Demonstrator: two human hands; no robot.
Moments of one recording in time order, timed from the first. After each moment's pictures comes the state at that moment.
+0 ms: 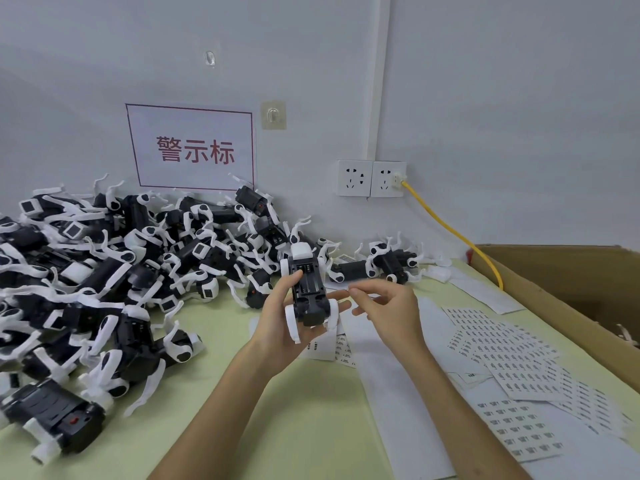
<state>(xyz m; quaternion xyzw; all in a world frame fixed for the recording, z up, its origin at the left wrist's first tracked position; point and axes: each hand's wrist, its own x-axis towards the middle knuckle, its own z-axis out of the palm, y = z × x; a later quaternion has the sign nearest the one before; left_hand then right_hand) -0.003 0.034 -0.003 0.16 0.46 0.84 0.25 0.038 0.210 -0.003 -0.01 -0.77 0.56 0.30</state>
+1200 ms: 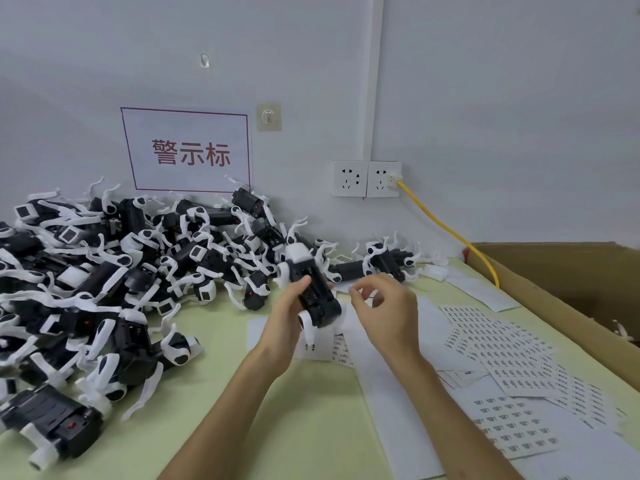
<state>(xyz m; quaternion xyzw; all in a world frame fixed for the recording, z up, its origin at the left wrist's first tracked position) 0.000 0.044 -0.006 0.18 0.56 0.80 0.11 0.039 0.206 -0.009 -0.01 -0.82 0.35 0.46</state>
